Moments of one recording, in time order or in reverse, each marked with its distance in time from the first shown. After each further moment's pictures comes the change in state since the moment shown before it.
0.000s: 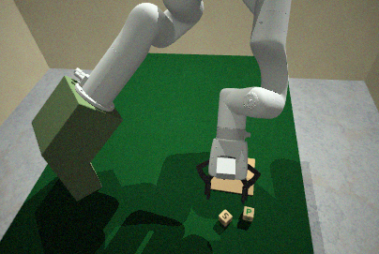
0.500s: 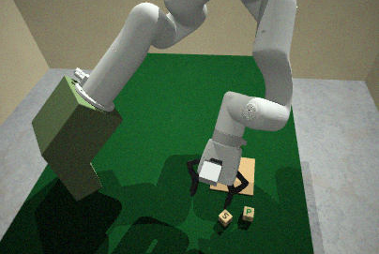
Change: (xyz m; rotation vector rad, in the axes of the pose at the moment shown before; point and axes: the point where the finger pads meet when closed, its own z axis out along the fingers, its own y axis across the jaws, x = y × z) arm 0.002 0.041 0.007 -0.202 -0.067 0.110
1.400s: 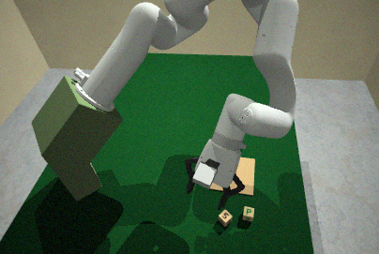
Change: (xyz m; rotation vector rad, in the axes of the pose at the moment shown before) arm -0.002 0.013 0.004 -0.089 -0.054 0.058
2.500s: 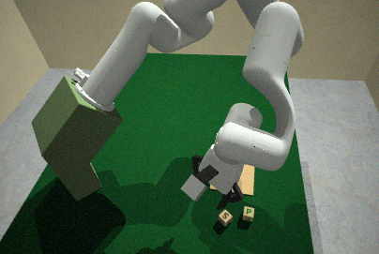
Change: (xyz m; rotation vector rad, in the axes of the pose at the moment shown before) arm -0.017 -0.003 -0.006 -0.161 -0.376 0.238
